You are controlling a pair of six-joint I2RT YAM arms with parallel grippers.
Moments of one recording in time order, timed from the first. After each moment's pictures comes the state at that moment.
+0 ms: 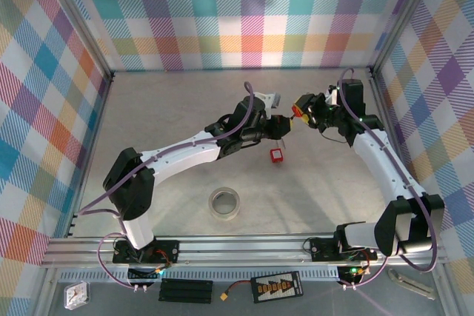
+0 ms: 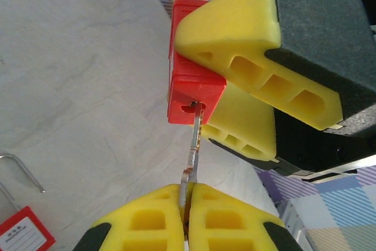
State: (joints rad) left arm -0.86 1.78 1.39 0.01 0.20 -0.73; right arm 0.16 1.31 1.11 -0.43 -0.51 1.05
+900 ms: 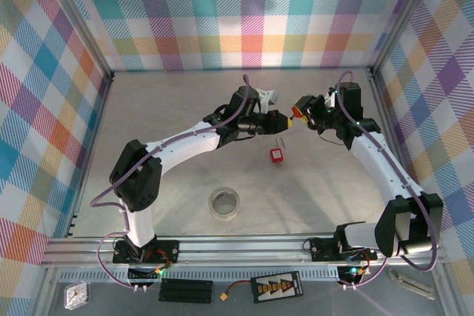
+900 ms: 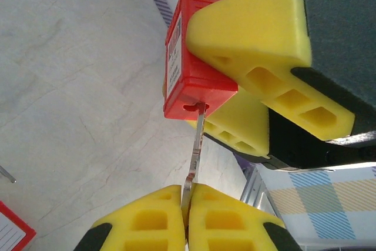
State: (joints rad) left arm -0.76 1.85 1.45 -0.03 0.48 -0.73; right arm 0.17 1.31 1.05 -0.36 -0.48 1.07
